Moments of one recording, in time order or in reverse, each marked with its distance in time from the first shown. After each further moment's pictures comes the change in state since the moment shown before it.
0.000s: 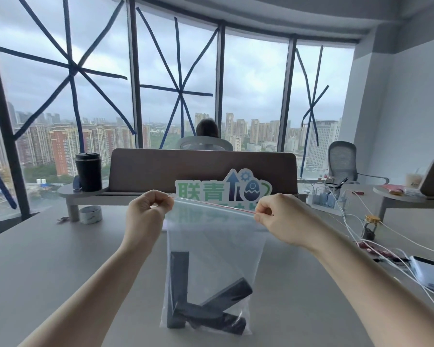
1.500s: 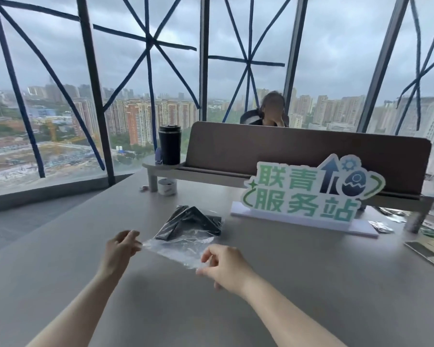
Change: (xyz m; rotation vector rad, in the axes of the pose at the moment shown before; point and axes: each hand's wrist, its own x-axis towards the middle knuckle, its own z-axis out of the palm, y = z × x) left_hand 0.053 -0.192 -0.259 0.248 0.313 -0.381; right_hand 0.061 -0.161 0.273 0.547 -0.497 -0.146
